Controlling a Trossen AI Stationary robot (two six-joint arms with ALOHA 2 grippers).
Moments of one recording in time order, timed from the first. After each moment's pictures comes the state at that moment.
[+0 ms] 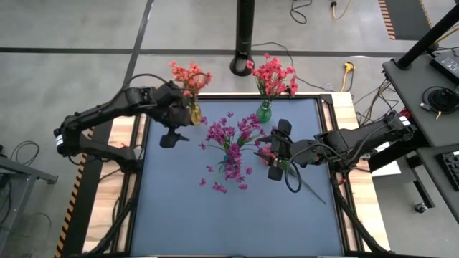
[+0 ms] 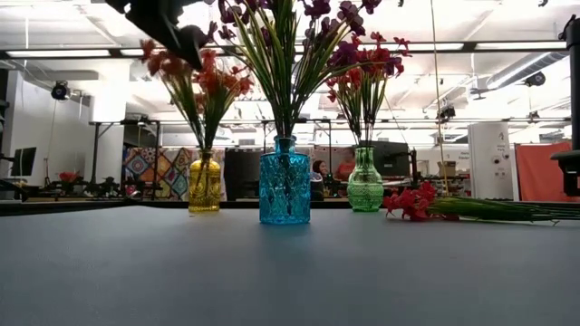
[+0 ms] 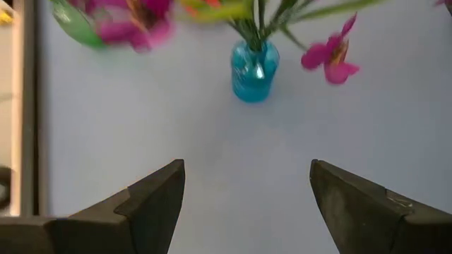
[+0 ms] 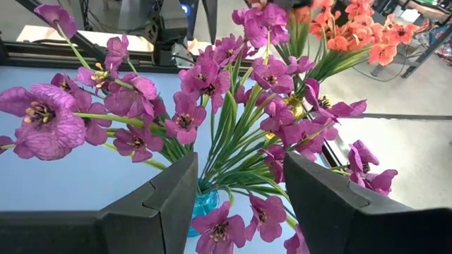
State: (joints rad) left arm 0.41 1.23 1.31 -1.10 0.31 0.55; right arm 0.31 1.29 1.27 -0.50 0.57 0.07
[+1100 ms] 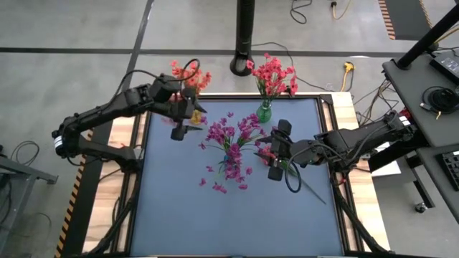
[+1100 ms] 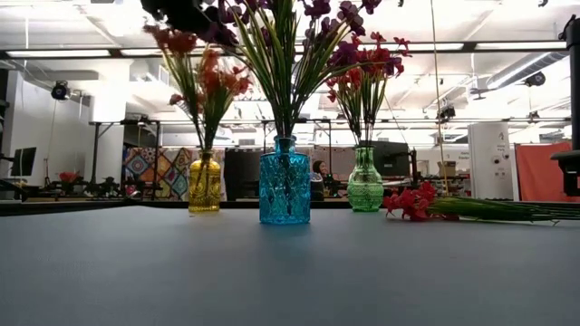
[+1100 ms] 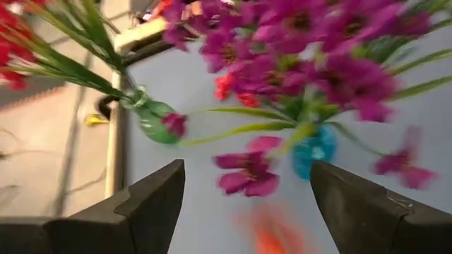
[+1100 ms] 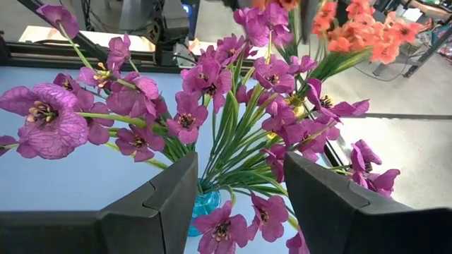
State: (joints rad) left arm 0.43 1.20 1.26 -0.73 0.35 0.63; right arm 0.31 1.29 1.27 -0.50 0.57 0.07
